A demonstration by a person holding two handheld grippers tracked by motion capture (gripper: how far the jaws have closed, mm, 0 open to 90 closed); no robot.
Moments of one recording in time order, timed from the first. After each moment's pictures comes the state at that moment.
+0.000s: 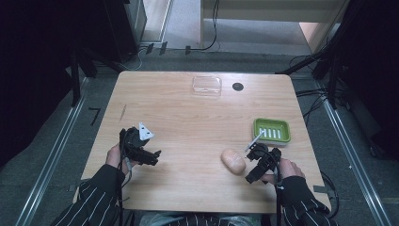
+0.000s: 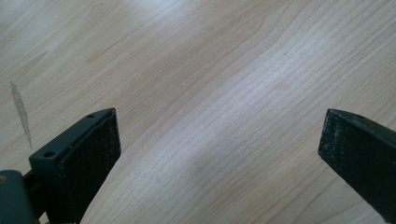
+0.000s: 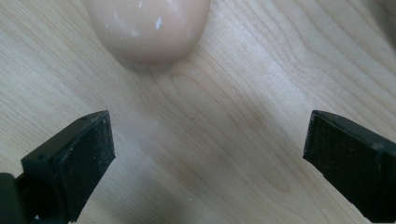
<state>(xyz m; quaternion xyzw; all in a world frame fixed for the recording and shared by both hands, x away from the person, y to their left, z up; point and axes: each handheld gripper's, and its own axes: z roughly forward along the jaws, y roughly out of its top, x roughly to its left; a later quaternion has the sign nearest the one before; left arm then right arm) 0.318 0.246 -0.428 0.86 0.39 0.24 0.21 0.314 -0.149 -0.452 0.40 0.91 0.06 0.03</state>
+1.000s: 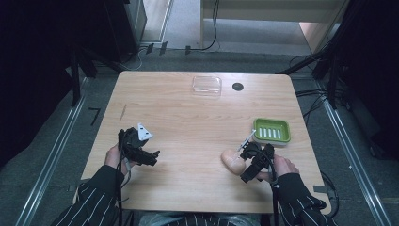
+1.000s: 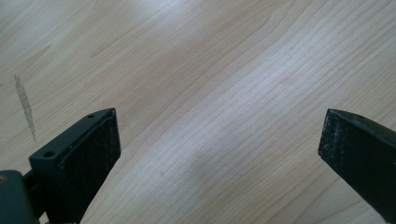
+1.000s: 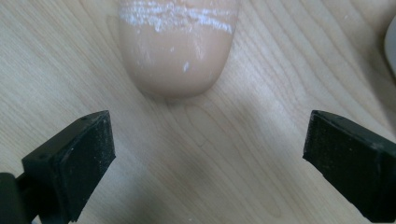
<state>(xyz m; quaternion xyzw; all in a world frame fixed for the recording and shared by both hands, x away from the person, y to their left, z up) 0.317 0.249 -0.429 0.86 0.40 0.25 0.20 0.316 -0.128 -0.445 0.36 0.93 0.07 0.05</state>
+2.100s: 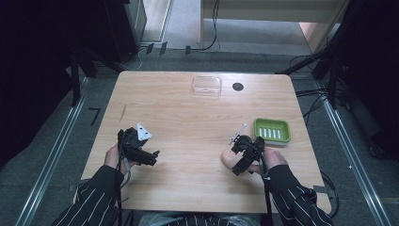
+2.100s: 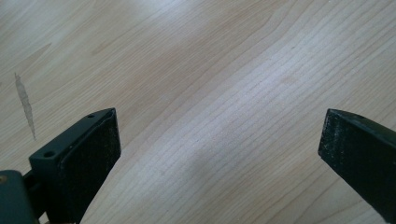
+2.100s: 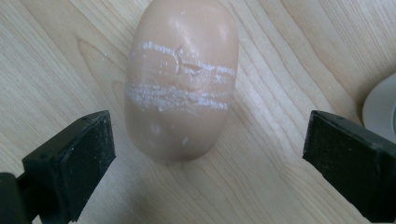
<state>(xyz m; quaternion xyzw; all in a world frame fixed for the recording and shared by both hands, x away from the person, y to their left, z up) 0.317 0.250 -0.430 0.86 0.40 0.24 0.21 0.335 -0.104 -0.442 0.35 0.93 0.09 0.06</state>
